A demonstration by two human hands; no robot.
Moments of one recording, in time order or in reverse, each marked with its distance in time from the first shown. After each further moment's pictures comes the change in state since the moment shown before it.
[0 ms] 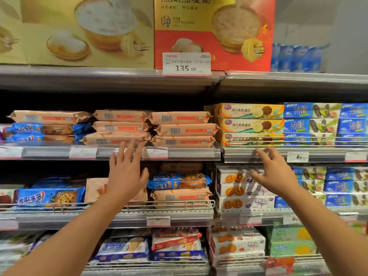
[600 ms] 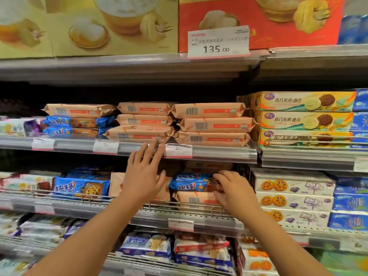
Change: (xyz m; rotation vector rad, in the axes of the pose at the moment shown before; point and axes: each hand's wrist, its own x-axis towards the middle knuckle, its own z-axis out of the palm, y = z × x) left_hand 0.001 -0.028 0.035 0.143 0.059 0.083; right_hand 0.004 -0.153 0.120 0.114 -0.025 -0.478
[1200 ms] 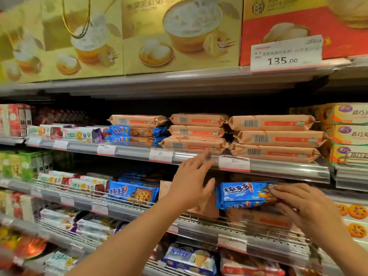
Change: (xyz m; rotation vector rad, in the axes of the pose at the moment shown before) left_hand 0.004 -0.029 -0.036 -0.280 -0.101 0.072; right_hand -0.004 -0.012 -0.037 0.011 0.355 -0.154
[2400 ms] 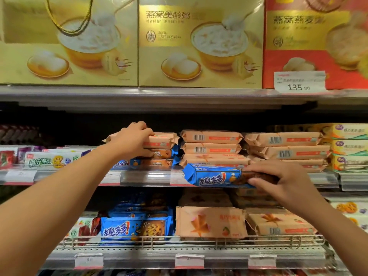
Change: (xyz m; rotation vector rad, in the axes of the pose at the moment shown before) left_hand 0.104 -0.282 -0.138 0.194 -0.138 0.119; right_hand 0.144 -0.186 -0.037 0.235 -0.029 0.139
